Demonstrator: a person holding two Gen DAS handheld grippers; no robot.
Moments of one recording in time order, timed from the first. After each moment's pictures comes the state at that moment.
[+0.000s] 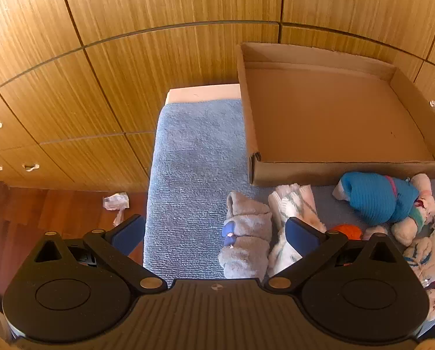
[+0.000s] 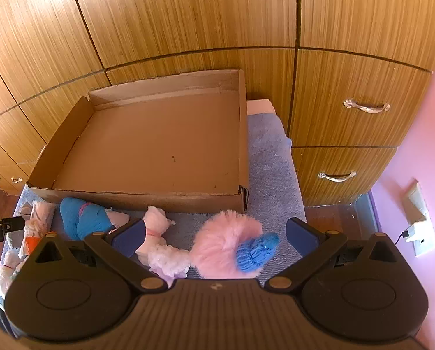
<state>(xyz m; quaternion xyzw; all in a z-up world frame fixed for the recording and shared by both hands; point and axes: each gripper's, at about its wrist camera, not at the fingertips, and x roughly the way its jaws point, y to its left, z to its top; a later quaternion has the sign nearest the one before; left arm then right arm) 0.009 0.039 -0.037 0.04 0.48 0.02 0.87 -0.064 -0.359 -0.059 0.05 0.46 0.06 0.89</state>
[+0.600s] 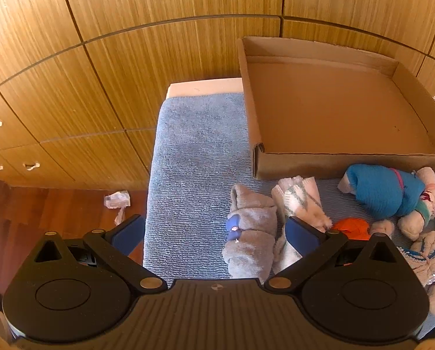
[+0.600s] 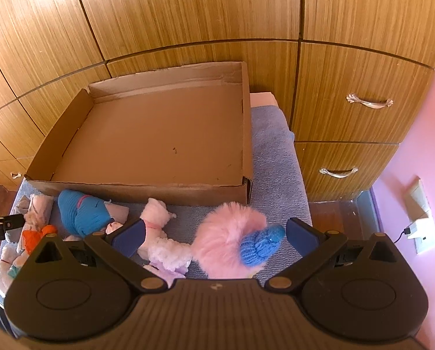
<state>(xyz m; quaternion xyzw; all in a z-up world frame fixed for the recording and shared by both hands) 0.006 0.040 -0.045 0.04 0.48 0.02 0.87 -0.065 -0.355 -0.065 0.04 0.46 0.06 0.88</state>
